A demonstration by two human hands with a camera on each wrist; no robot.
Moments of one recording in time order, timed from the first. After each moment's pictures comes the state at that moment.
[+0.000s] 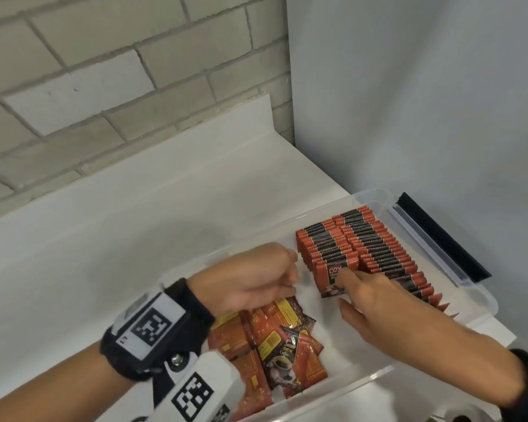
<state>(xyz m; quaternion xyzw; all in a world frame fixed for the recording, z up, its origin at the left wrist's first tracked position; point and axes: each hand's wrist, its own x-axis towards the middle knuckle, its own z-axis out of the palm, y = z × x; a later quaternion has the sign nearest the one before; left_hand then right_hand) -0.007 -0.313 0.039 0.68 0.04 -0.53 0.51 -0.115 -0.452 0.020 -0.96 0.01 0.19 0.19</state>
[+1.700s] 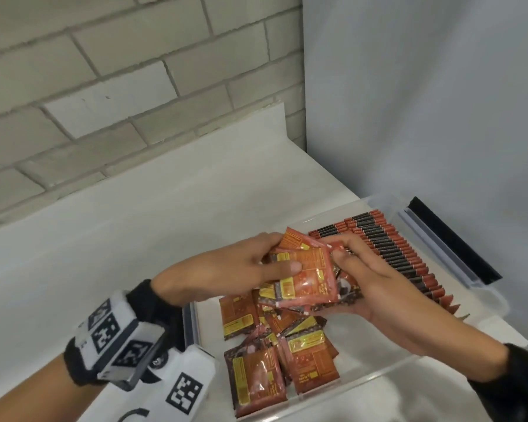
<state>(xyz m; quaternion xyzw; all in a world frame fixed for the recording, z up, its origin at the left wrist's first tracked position) 0.002 -0.260 0.068 0.78 -0.28 -0.44 0.34 -0.107 -0.433 0.025 -0.61 0.12 0.10 0.78</state>
